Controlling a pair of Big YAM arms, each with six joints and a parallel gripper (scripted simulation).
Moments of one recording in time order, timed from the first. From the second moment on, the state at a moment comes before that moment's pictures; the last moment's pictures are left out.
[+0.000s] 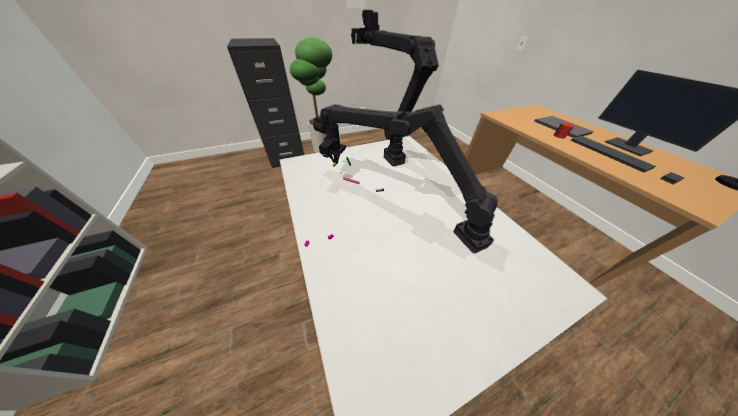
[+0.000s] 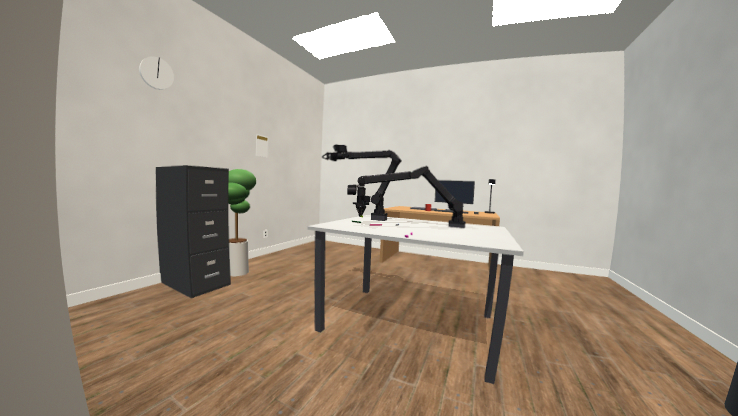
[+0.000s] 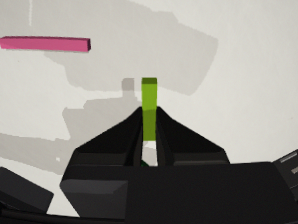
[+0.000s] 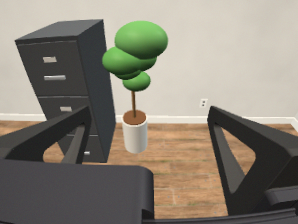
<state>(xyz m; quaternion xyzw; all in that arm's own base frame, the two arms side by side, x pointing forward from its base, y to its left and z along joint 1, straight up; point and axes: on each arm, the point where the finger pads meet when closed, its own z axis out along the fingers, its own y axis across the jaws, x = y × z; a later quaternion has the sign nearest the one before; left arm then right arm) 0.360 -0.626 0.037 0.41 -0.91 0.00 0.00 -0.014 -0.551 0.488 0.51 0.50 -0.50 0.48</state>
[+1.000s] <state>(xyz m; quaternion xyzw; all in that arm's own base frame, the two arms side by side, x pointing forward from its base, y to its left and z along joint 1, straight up) 0.354 -0.610 0.079 0.38 -0.93 -0.01 0.00 -0.014 -0.551 0.488 0.51 0.50 -0.50 0.48</state>
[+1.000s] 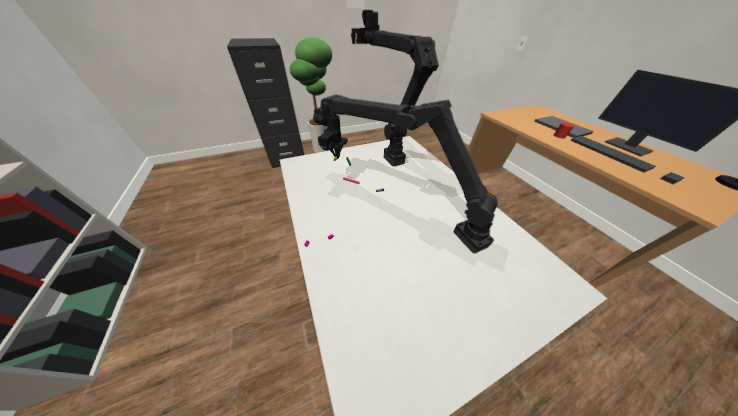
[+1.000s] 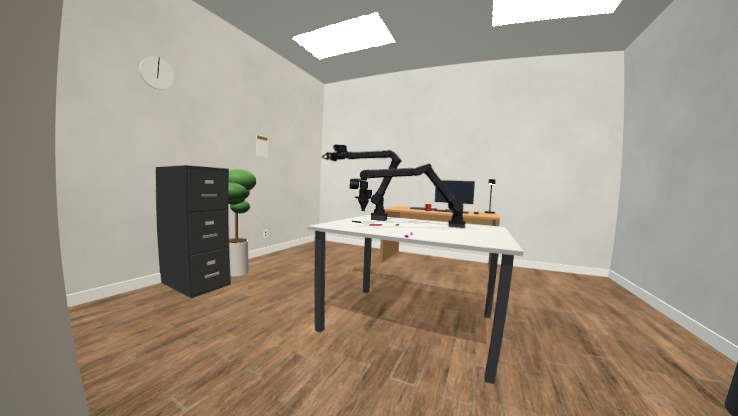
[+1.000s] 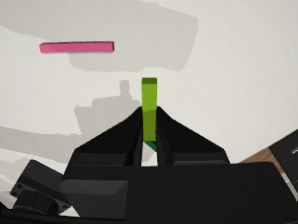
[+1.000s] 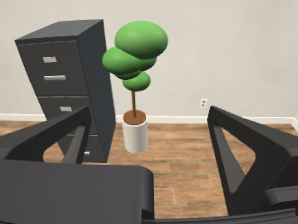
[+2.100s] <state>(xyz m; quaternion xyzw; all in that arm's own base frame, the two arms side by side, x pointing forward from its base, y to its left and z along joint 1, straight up) 0.255 -0.416 0.085 -0.04 -1.00 -0.01 0.00 -0.014 -0.551 0.488 0.51 0.50 -0.50 0.48</state>
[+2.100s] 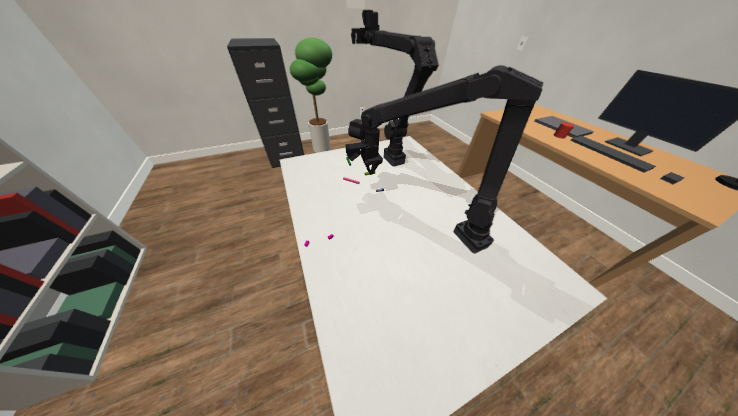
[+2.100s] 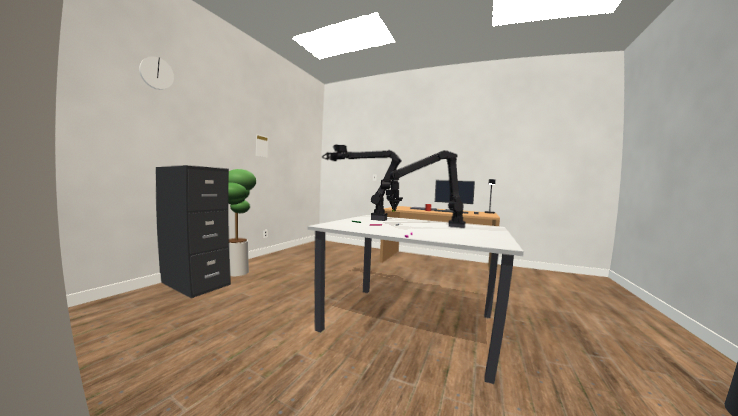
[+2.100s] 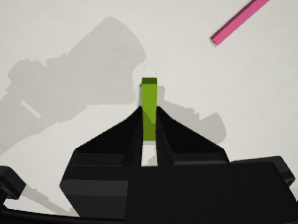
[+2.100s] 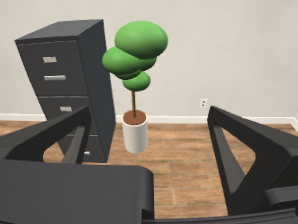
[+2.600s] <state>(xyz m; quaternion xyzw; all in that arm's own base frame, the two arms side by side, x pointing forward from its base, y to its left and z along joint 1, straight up) 0.252 -0.411 0.083 -0.08 -1.00 0.00 0.00 -0.014 -0.551 0.488 0.51 0.50 -0.50 0.48</state>
